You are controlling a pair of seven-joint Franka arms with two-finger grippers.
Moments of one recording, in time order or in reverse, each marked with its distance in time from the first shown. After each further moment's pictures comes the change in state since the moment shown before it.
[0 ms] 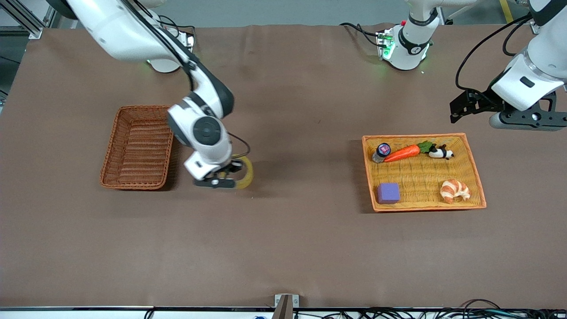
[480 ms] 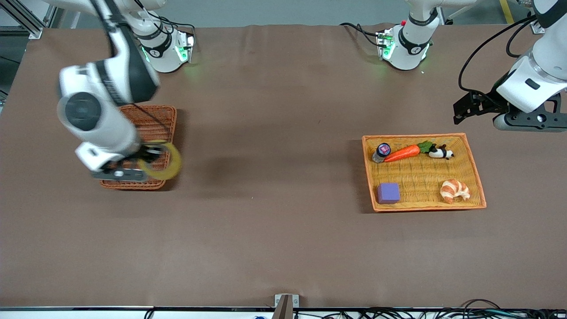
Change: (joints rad) left arm -0.011 0.003 0.015 0.008 0.000 0.001 0.000; right arm -0.080 -0.344 -0.308 -0.166 0.186 -0.155 -0.561
